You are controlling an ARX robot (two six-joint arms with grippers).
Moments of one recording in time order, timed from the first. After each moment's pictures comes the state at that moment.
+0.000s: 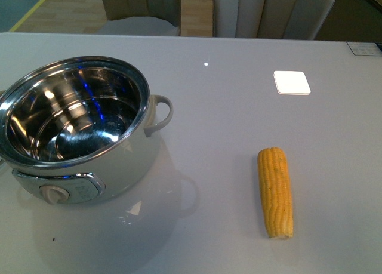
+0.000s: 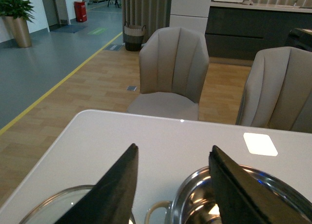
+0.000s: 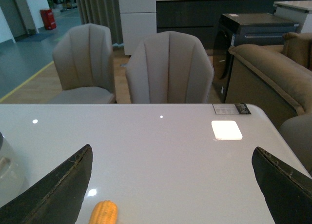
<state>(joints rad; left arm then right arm) 0.33 1.31 0.26 1.03 0.32 -0.02 0.00 0.00 0.03 0.00 0.00 0.00</state>
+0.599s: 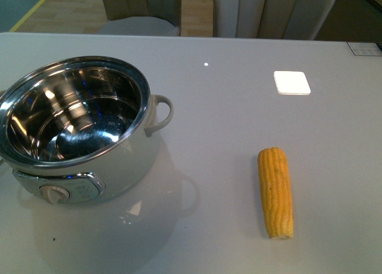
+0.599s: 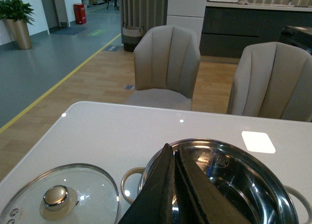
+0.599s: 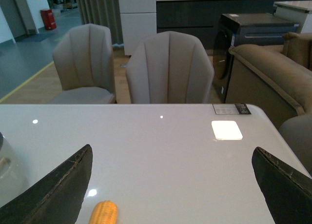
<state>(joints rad) 0.12 0.87 0.04 0.82 0.12 -0.01 0.00 0.00 0.03 0.00 0.00 0.00</state>
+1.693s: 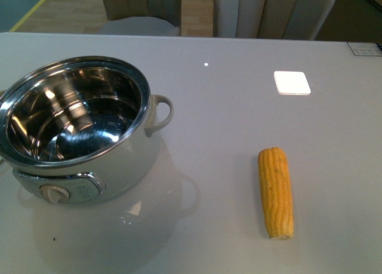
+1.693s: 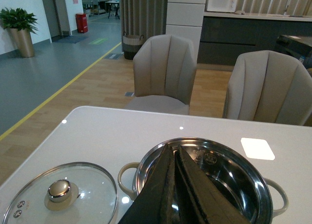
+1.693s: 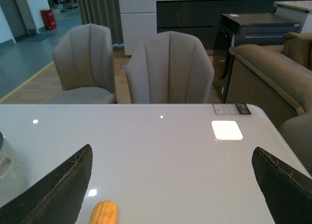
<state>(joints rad) 0.00 0.23 0.01 0.23 0.00 -0.01 0.00 0.00 0.03 0.00 0.00 0.00</state>
